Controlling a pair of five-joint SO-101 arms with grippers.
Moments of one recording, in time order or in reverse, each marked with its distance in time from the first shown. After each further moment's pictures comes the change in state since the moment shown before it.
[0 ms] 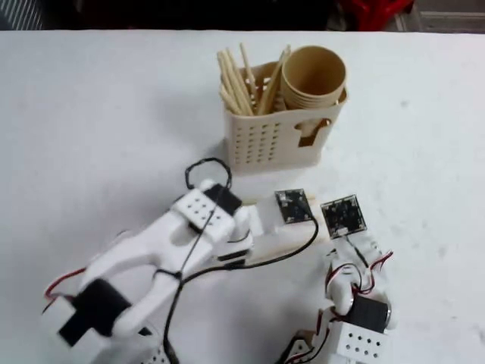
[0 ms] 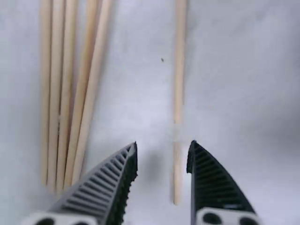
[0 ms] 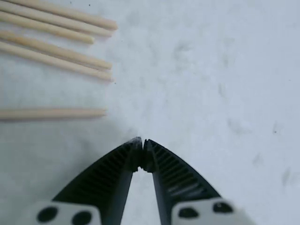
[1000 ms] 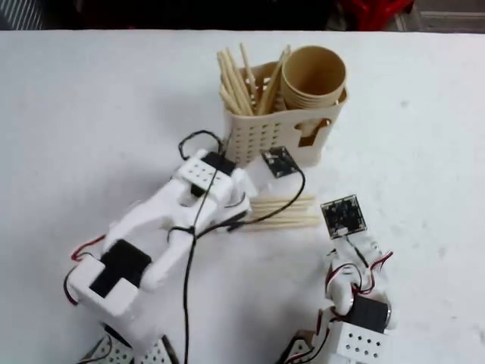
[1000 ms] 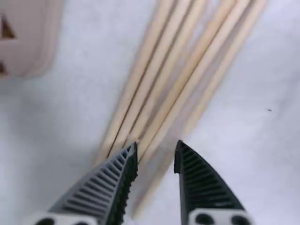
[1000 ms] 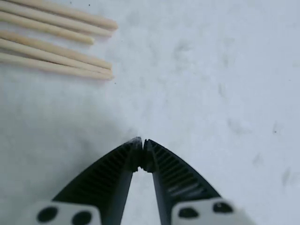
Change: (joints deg) left arm -9.2 16.8 -14.4 -3.8 3.3; right arm 0.0 0.0 0.0 0.0 0.0
